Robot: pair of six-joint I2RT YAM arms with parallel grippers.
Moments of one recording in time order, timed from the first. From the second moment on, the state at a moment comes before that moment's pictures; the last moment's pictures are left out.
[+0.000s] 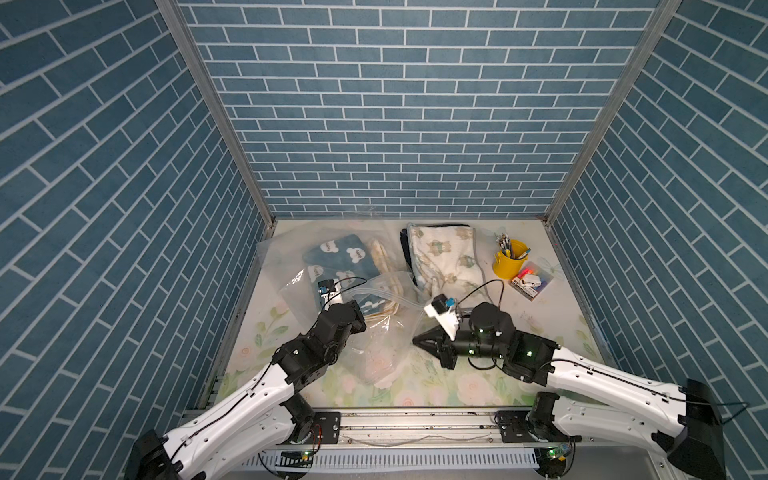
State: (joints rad) left arm -0.75 0.82 0.55 -0.27 -0.46 -0.74; right arm 1.18 1.02 0.66 -0.06 -0.34 0.37
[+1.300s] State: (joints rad) left arm -0.64 1.06 0.83 -0.59 -0.42 -0.54; right arm 0.96 1.81 1.02 0.05 -0.28 0.43
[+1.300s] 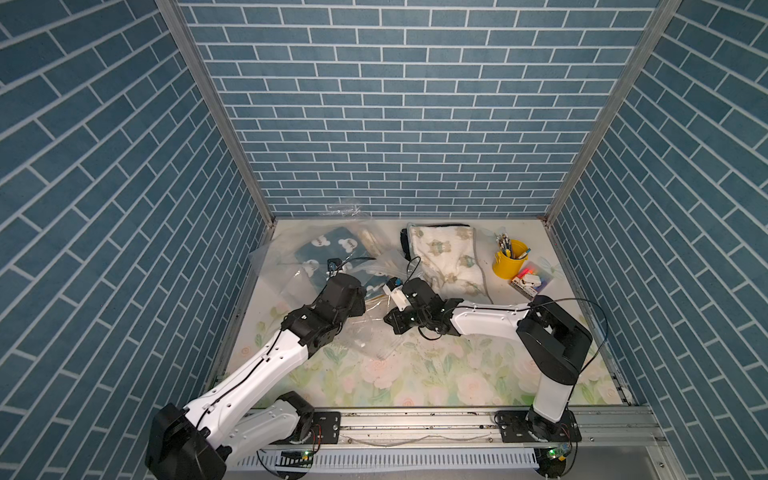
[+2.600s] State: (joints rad) left arm -0.84 0.93 0.85 -0.68 -0.49 -0.45; right arm 1.09 1.94 0.89 0.87 -0.04 1.22
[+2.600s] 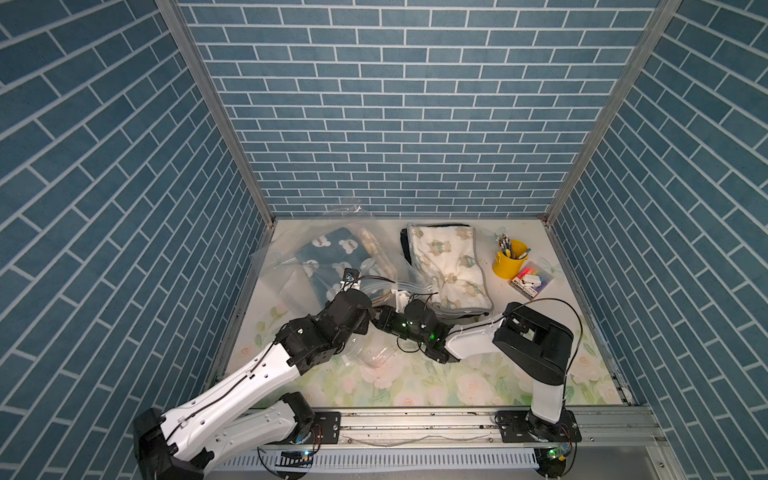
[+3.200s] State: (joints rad) left arm -0.84 0.87 0.79 -0.53 -0.44 -0.44; right arm 1.04 2.12 1.02 0.91 0.08 1.40
